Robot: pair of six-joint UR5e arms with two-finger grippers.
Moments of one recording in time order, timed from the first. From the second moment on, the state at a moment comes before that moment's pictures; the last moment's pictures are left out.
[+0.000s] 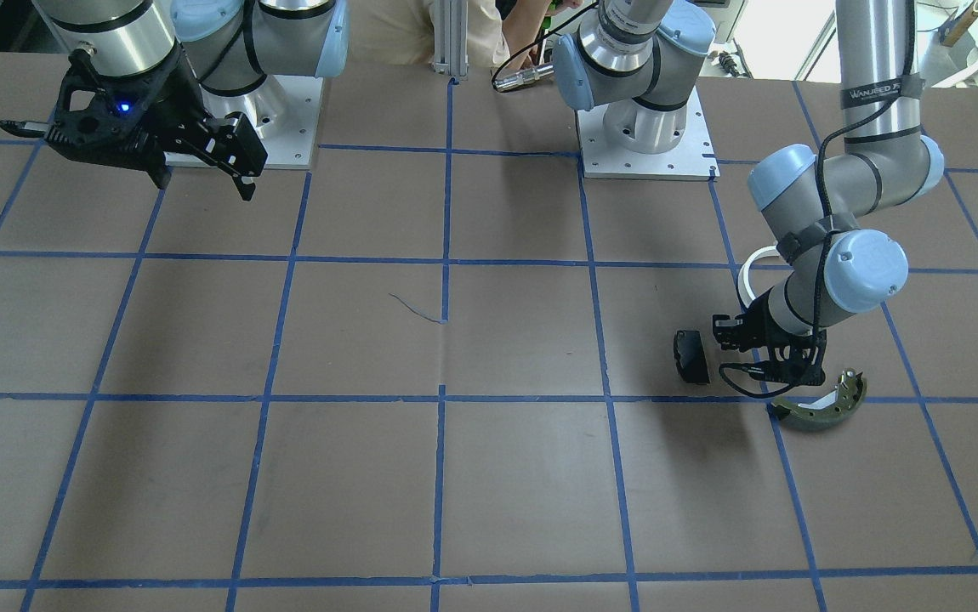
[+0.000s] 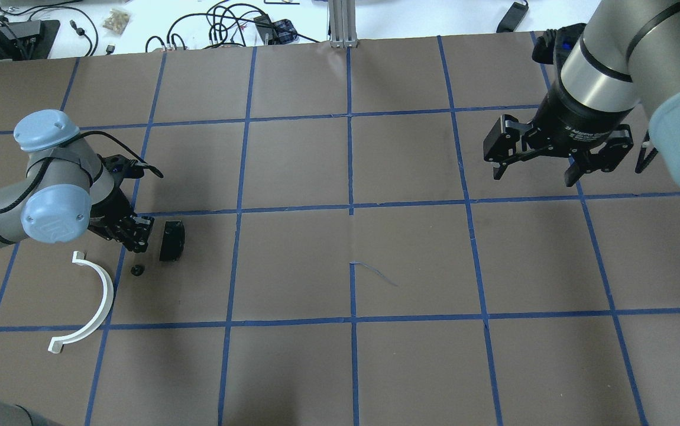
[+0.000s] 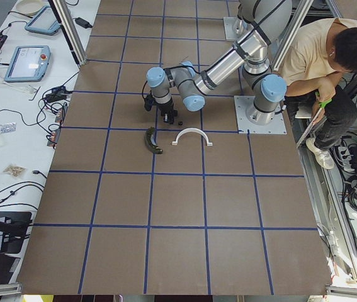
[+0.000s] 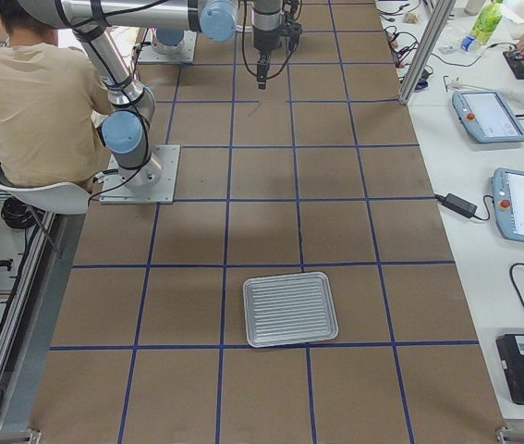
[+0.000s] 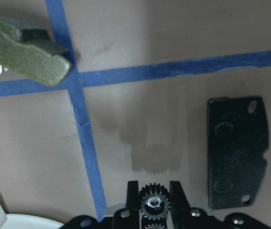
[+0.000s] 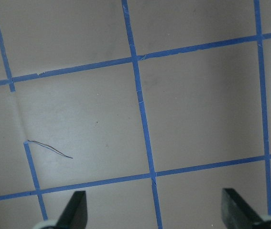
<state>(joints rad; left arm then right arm) -1.21 -1.89 -2.01 -1.00 1.66 0.45 1.54 -1.70 1.74 -1.60 -1.55 0.13</state>
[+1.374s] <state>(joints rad) -1.42 -1.68 -1.49 -1.81 1.66 0.21 1.54 -1.70 1.74 -1.60 -1.56 0.13</state>
